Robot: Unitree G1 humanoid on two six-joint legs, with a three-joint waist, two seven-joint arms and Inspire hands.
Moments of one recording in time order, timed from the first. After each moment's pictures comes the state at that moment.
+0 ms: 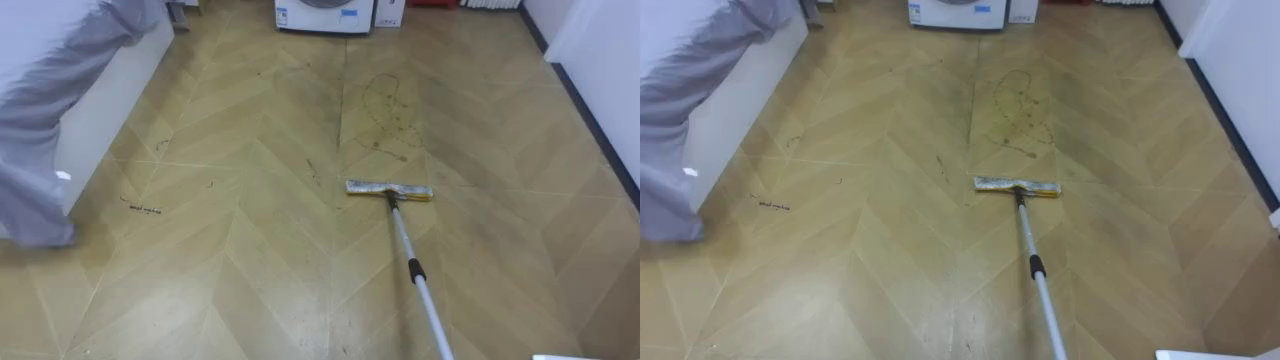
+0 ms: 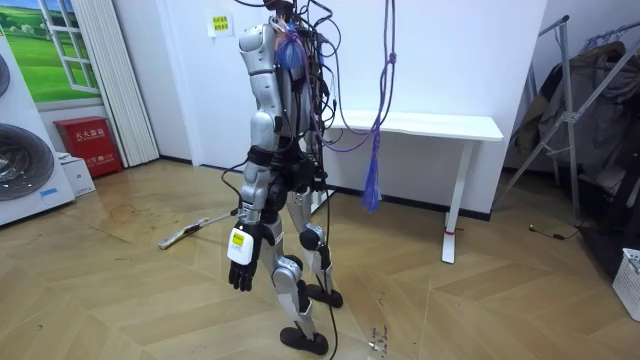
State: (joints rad) left arm 0.25 0.16 0.08 1.08 0.33 0.20 0.10; right arm 0.12 -0.23 0.06 1.32 -0.11 0.18 0.08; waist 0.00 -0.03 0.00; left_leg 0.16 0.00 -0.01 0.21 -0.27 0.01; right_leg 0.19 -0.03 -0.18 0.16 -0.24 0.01
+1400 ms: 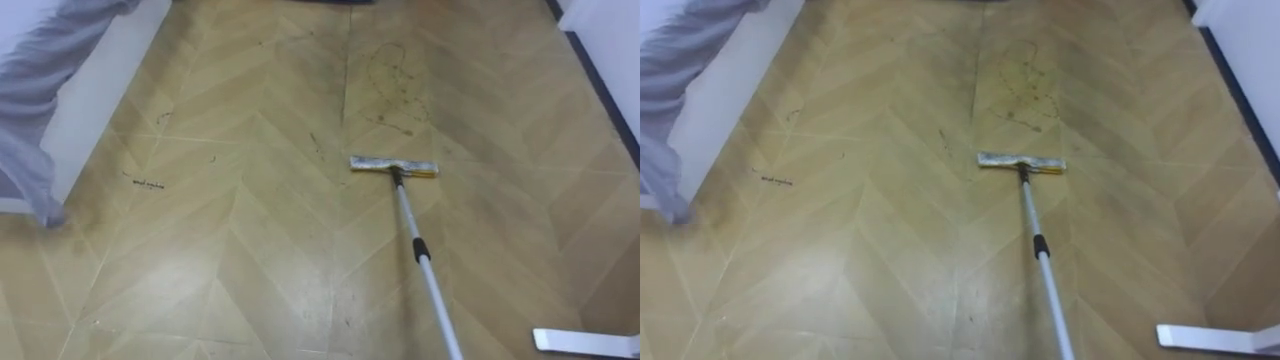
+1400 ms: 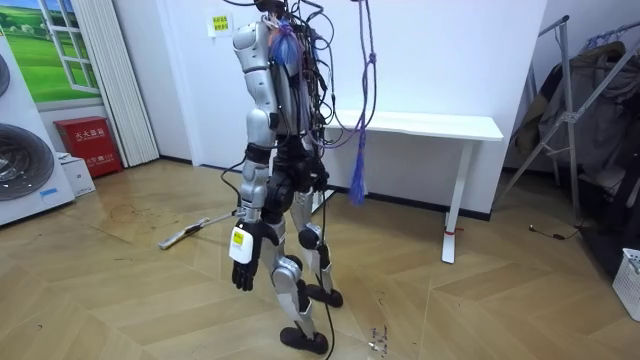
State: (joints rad) left arm 0.18 0.16 0.04 1.10 0.37 0.19 0.10; right arm 0.06 -0.23 0.07 1.32 -0.06 0.17 0.04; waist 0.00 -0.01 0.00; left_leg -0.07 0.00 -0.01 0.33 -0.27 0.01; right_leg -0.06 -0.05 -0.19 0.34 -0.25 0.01
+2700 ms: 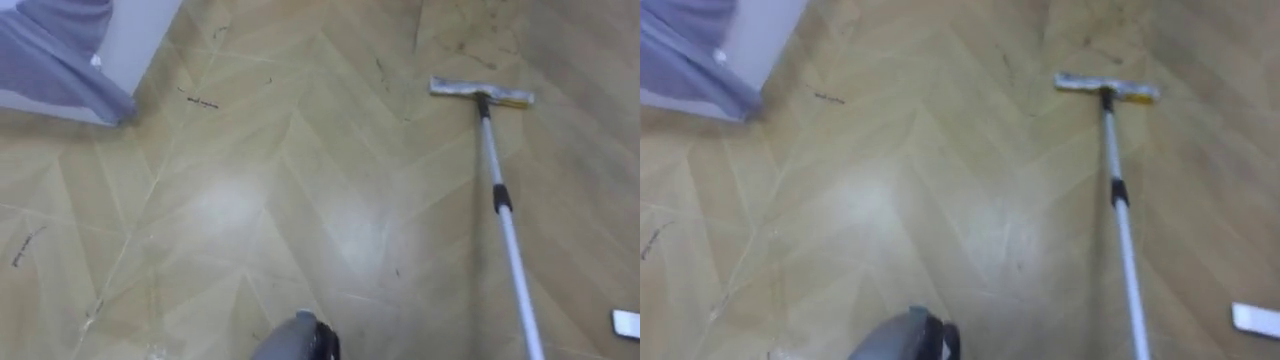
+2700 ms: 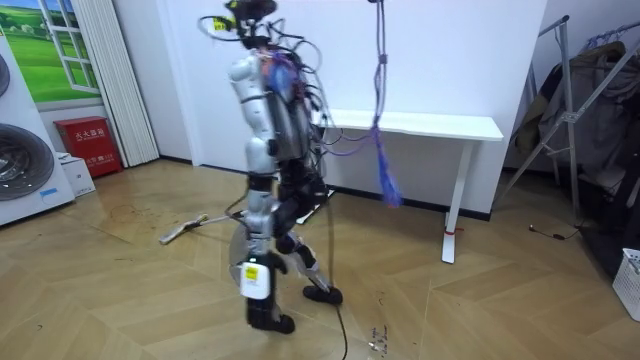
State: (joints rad) left arm 0.11 0.19 -0.13 1.12 0.07 0.16 0.14; right arm 0.02 -0.41 0.23 1.49 0.32 0.18 0.01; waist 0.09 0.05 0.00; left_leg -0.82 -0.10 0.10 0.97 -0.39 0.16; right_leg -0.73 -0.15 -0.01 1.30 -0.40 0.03
